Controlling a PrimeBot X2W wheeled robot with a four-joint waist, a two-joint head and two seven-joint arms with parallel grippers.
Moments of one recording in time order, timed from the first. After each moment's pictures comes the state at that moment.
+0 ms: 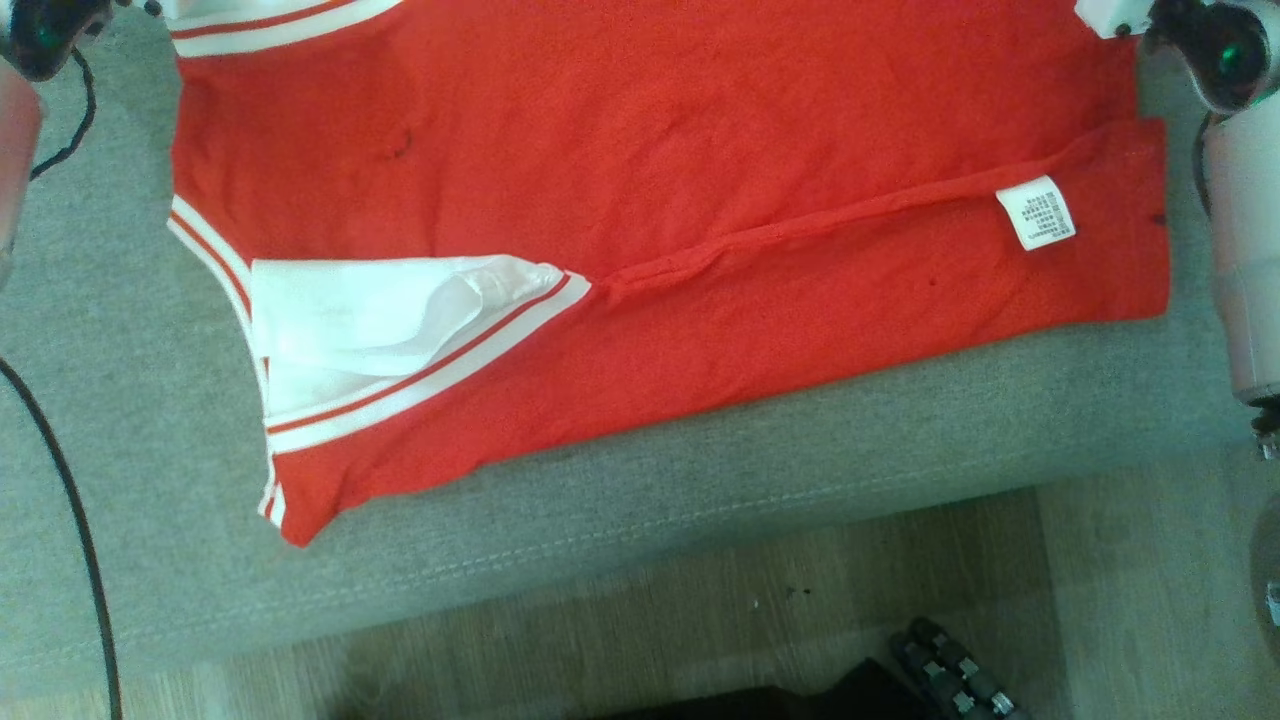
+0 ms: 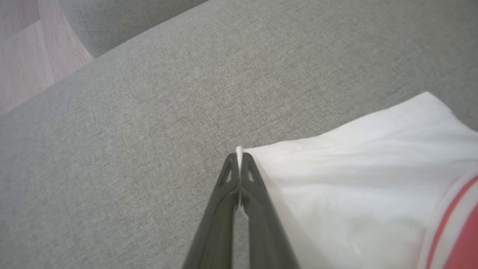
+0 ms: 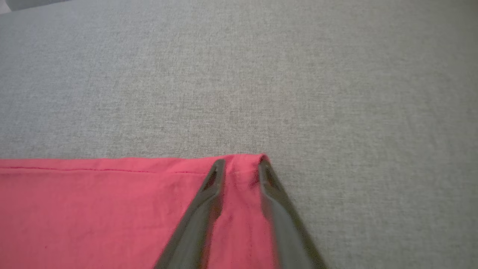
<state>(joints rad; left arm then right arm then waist) -1.35 0.43 -0.75 0.83 -0.61 -0.11 0.45 -1.15 -0.27 0.22 0.80 0.26 0.12 0.58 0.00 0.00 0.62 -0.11</state>
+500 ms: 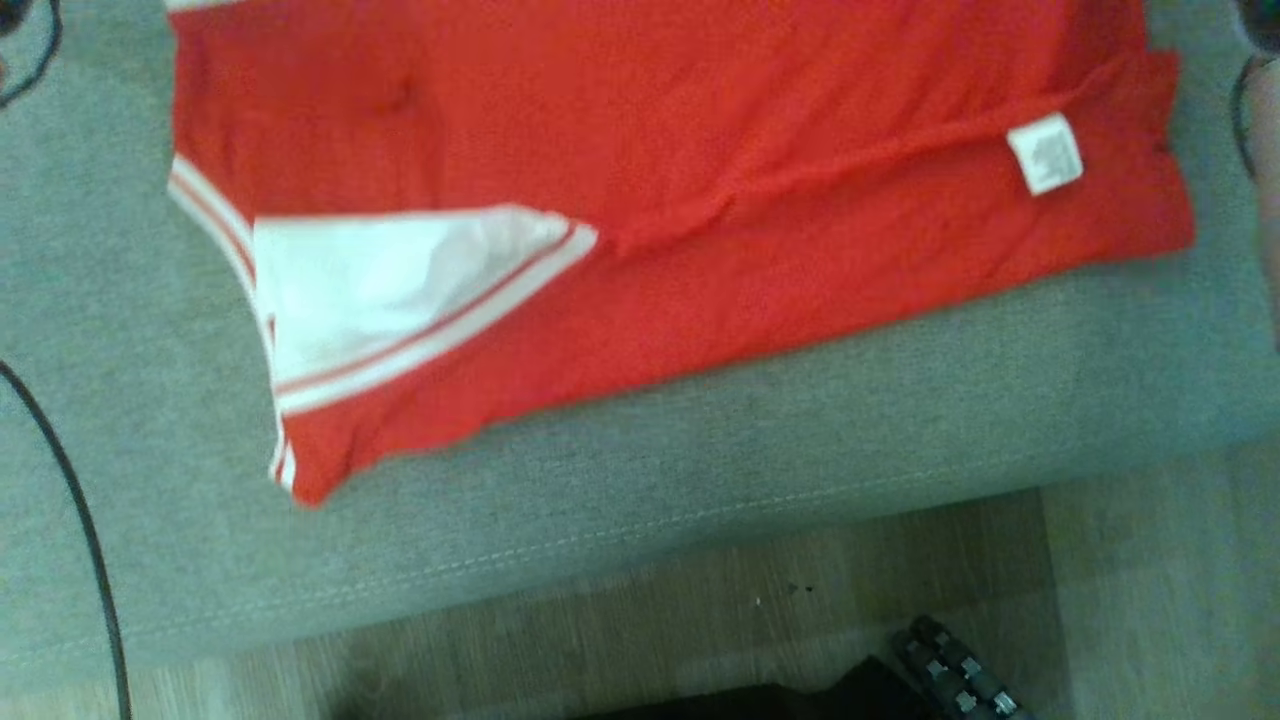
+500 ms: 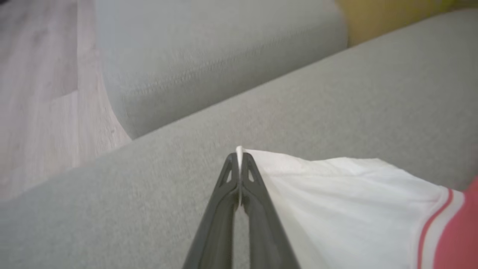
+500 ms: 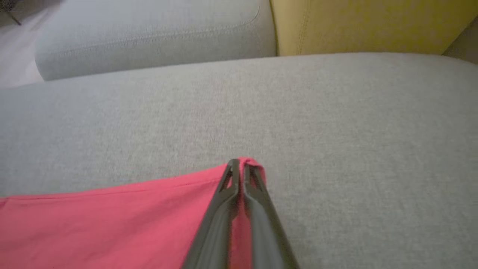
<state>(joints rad) -1.38 0.44 -0.73 0.81 -0.61 -0.12 0.22 -1.25 -0.29 0.25 0.91 0.31 0.12 0.39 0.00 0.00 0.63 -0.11</state>
